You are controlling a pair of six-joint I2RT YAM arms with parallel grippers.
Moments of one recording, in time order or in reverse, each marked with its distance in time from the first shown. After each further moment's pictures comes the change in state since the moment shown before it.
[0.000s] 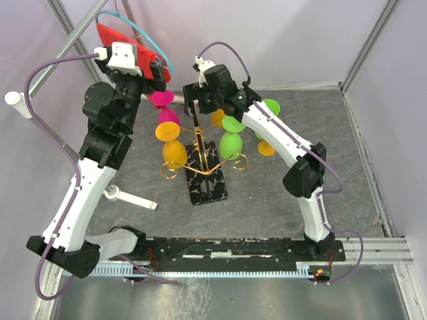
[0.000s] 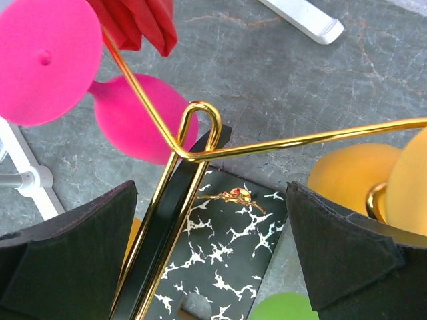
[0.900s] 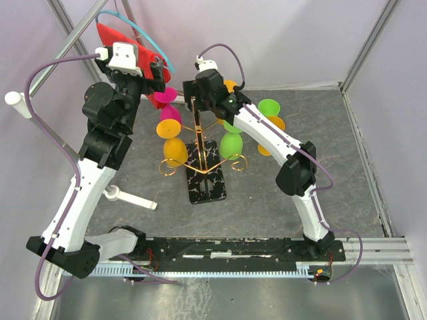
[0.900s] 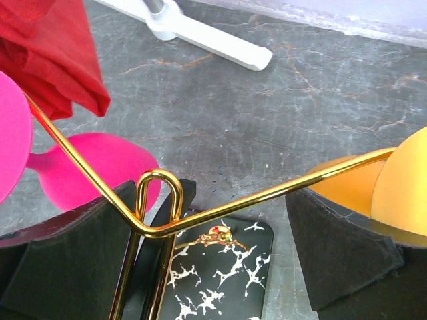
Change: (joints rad) left arm 0.000 -0.002 0.000 -0.013 -0.001 0.032; right arm 0.022 0.096 0.043 0.077 0.289 0.077
